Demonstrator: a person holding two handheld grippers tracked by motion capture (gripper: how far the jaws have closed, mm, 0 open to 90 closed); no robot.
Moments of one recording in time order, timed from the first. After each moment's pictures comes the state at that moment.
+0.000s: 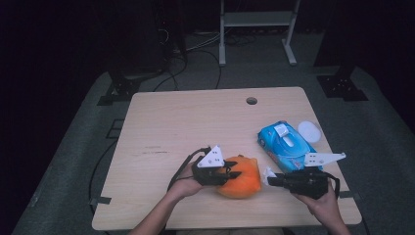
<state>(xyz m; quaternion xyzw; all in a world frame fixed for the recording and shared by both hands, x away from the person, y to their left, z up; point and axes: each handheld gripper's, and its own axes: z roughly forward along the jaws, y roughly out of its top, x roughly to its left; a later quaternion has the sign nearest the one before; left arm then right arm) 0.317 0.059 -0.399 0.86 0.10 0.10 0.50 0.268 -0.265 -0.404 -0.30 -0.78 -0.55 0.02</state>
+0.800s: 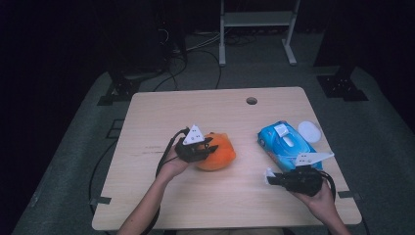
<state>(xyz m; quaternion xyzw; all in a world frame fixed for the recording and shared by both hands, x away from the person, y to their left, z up) 0.378 0.103 -0.415 0.84 0.20 0.18 0.46 0.285 -0.261 -0.427 -0.32 -0.82 -0.47 -0.01</state>
